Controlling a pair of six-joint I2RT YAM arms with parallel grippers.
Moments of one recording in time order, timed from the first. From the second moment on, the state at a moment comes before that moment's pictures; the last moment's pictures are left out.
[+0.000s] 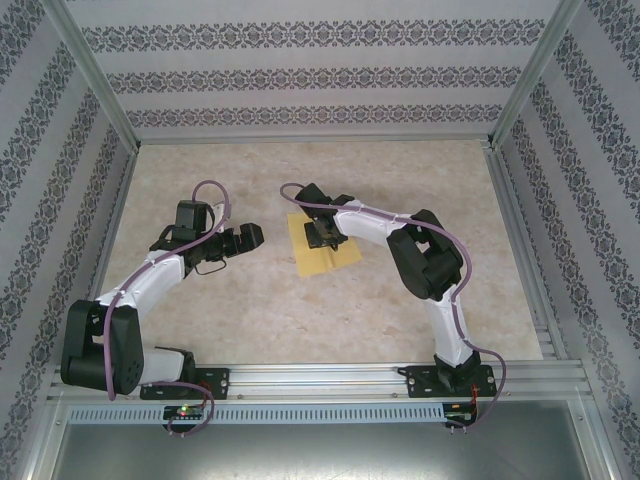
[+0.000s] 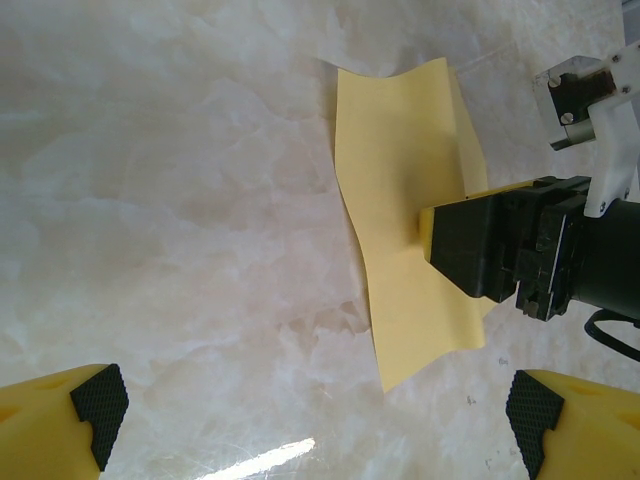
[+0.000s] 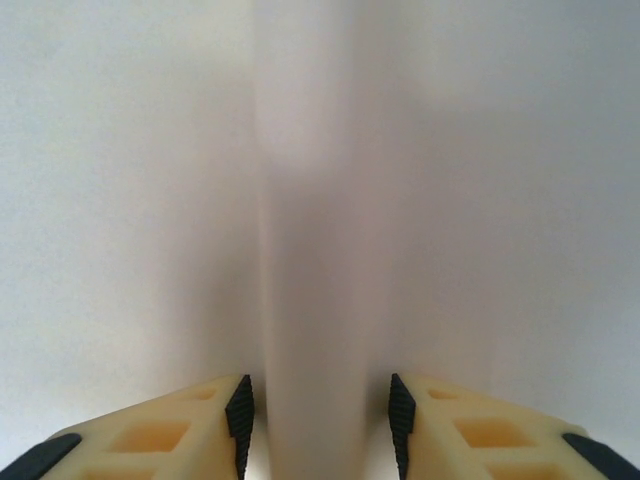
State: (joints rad) left arm -0.10 1.32 0.73 -0.26 0.50 -0.45; right arm 0.68 2.15 1.54 -0.64 0.13 0.47
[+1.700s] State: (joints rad) left arm -0.16 1.21 0.76 -0.32 0.53 -0.62; right arm 0.55 1.89 0.96 0.18 -0.62 0.94
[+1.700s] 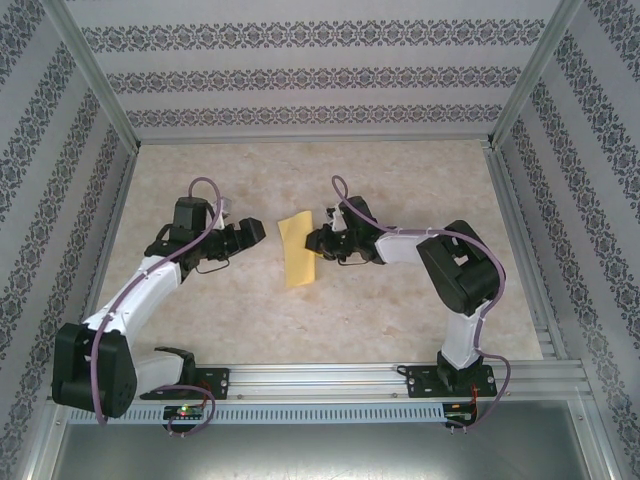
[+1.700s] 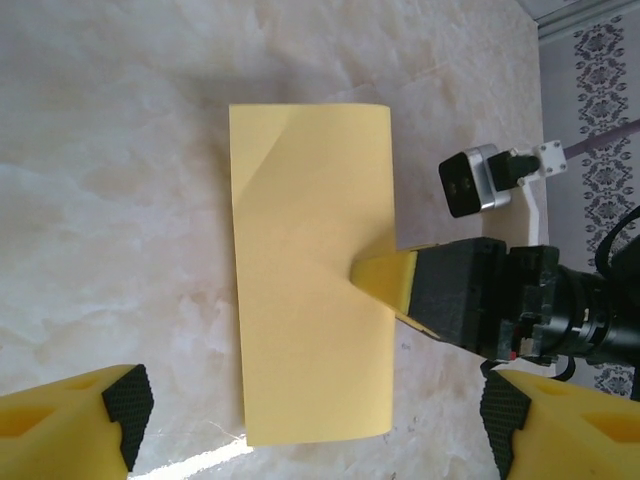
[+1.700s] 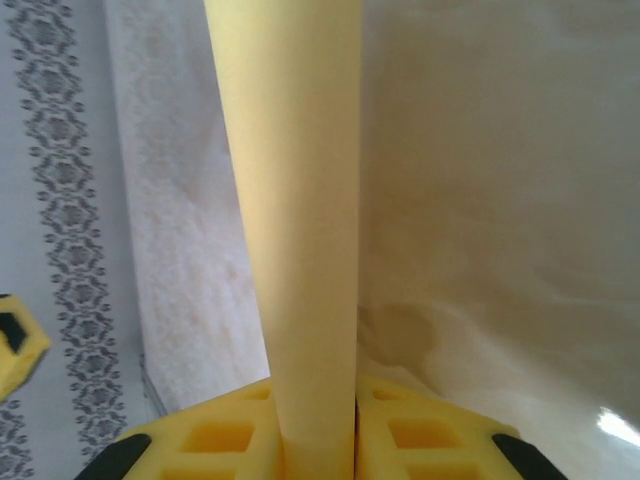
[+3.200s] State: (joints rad) left arm -0.43 1.75 0.92 -0.05 0.42 -0.66; right arm 0.49 1.86 0.92 0.01 -0.48 0.82
